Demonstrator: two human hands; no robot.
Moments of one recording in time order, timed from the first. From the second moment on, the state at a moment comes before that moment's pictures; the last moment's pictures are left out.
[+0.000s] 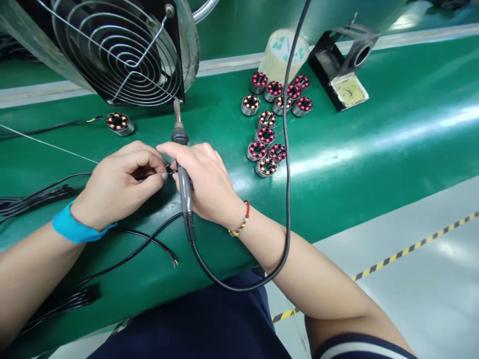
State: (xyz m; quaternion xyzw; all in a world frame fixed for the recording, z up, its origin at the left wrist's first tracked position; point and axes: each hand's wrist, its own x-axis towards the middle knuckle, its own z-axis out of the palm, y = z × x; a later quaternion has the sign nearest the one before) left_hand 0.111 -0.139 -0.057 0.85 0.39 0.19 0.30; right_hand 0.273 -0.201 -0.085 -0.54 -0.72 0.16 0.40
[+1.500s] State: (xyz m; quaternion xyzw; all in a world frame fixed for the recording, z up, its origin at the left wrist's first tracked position) left_hand 0.104 -0.127 -0.055 0.76 0.43 0.05 0.48; right_hand 0.263 -0.199 -0.091 -0.55 -0.72 0.13 0.40
